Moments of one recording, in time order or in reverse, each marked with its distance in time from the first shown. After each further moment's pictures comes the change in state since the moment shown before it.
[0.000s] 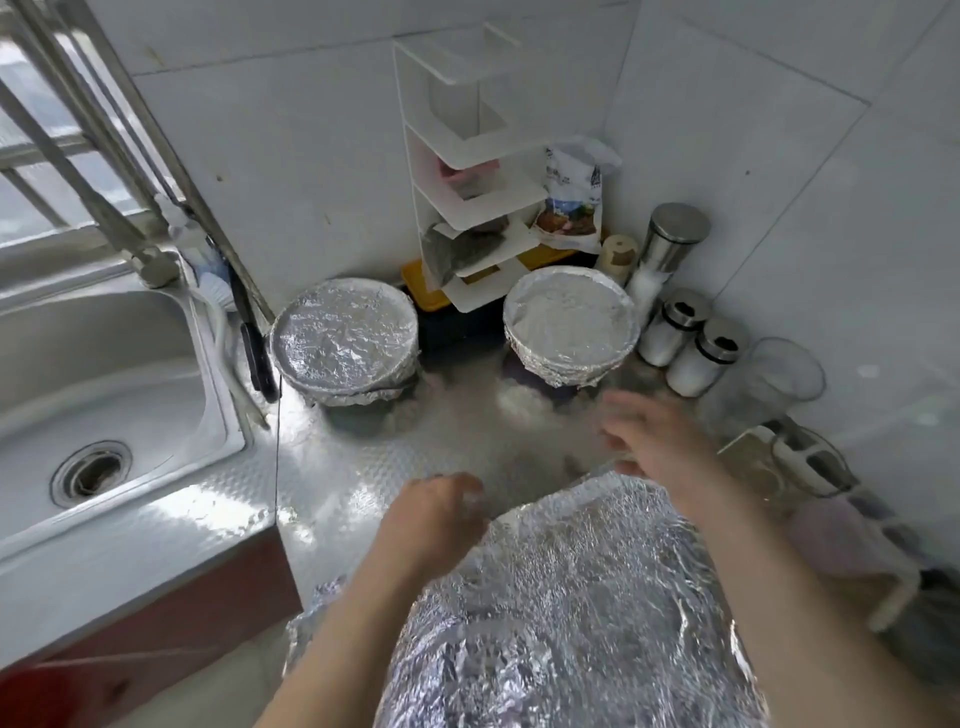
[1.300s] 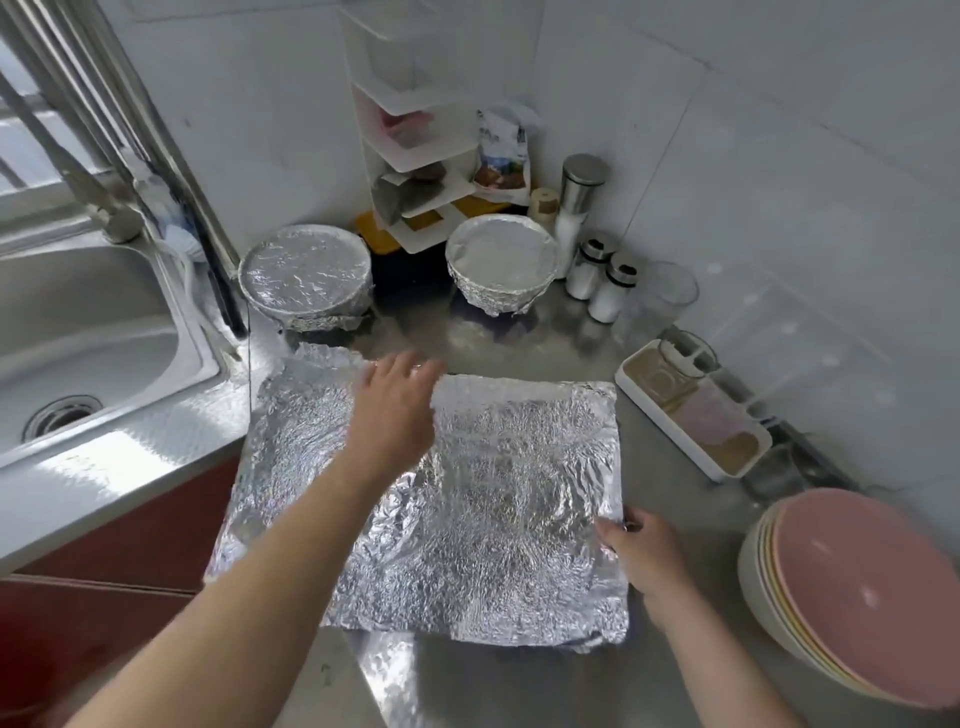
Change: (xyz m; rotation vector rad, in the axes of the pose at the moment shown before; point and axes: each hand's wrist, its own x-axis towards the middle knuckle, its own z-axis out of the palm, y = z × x) left_hand -0.034 0.017 0.023 0.267 0.494 0.227; right_hand -0.151 0.169 -0.003 -0.021 0.289 0.222
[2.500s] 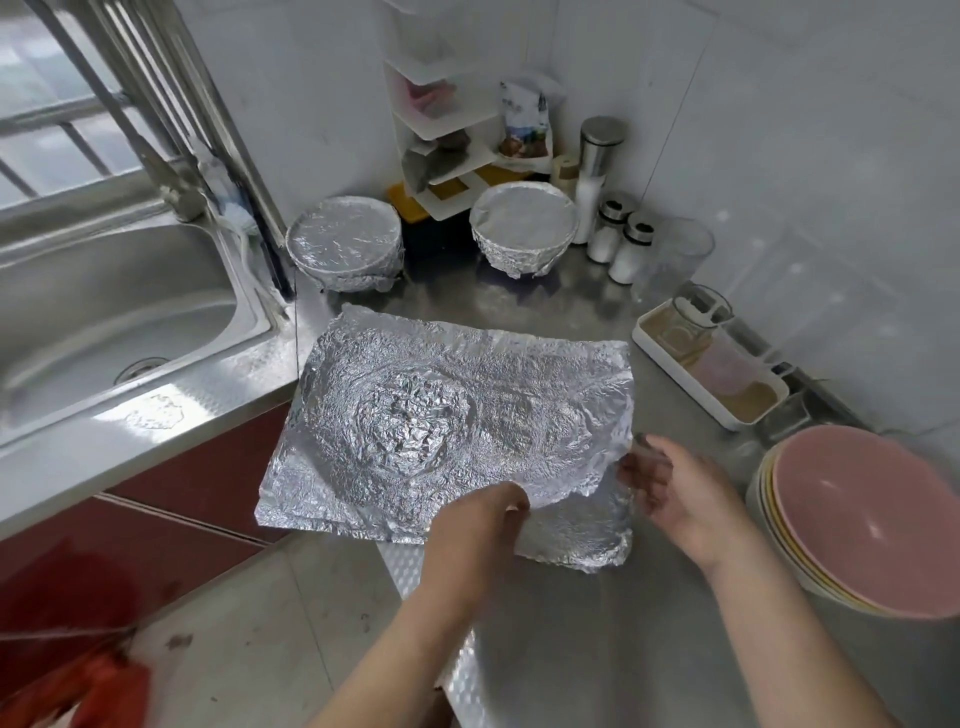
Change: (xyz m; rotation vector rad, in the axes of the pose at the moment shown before) left_hand -0.166 0.084 0.025 -0.381 -0.093 -0.065; right_hand -0.041 -0.024 -0.035 0.654 -0.187 0.172
